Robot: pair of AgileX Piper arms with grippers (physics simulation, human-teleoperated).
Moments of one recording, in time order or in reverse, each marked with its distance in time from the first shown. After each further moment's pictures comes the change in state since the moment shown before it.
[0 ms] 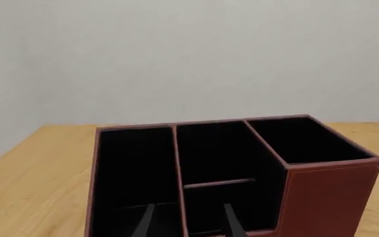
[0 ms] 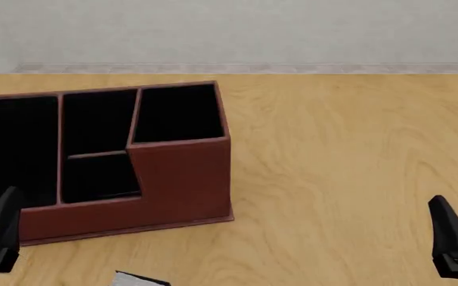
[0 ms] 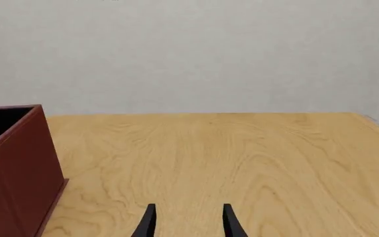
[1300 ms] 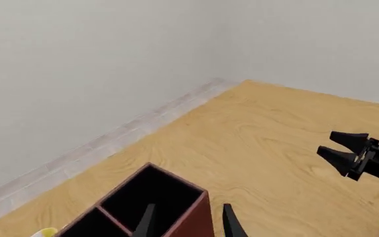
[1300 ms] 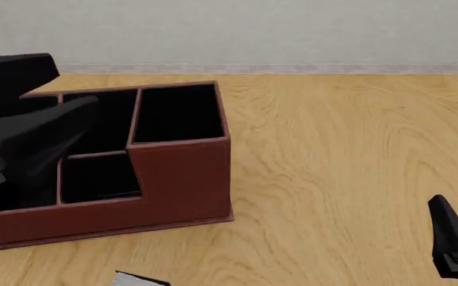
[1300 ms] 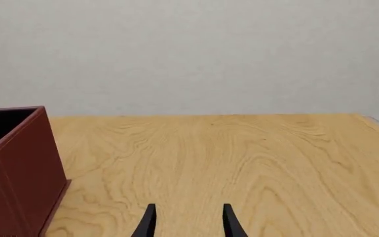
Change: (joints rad) left arm -0.738 0.558 -0.699 0.251 0.139; right arm 0.007 -0.001 -0.001 -0.004 0.004
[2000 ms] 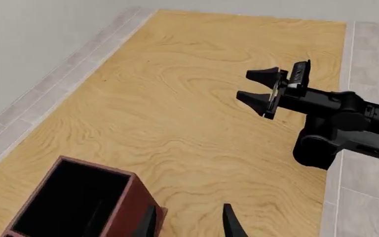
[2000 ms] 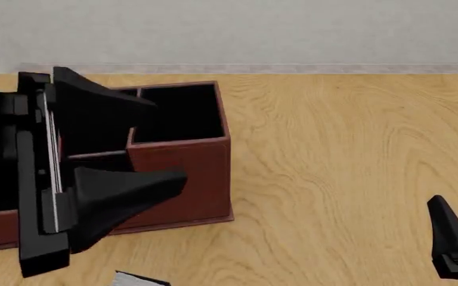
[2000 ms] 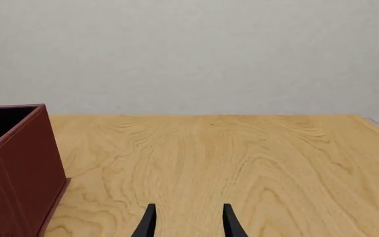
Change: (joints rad) left arm -0.315 0.241 -0.267 0.384 0.021; right arm 0.005 -0.001 0.000 0.002 -0.012
